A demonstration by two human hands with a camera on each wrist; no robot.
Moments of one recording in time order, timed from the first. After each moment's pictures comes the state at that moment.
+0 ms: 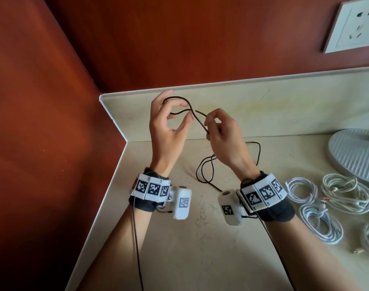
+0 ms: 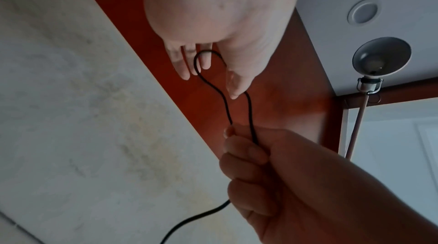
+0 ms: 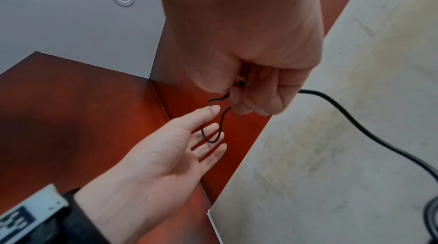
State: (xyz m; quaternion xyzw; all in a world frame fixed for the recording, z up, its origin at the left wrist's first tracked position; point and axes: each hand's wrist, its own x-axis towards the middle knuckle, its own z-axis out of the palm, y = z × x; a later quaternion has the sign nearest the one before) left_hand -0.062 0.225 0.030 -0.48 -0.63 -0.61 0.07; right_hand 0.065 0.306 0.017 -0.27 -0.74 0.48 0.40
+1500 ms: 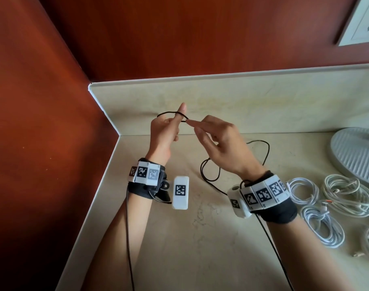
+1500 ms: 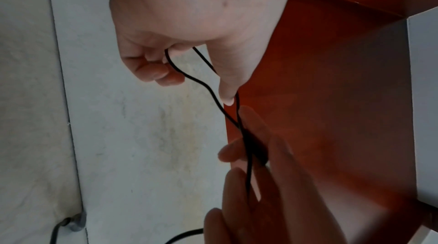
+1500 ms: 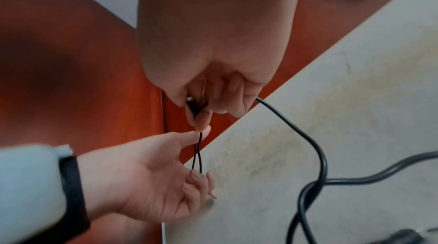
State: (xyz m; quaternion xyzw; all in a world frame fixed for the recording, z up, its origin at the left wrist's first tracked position) left_hand -0.099 0.260 -0.005 -0.21 -0.70 -0.63 -0.26; right_hand 0.067 0.322 -0.005 -0.14 -0.86 0.31 0.37
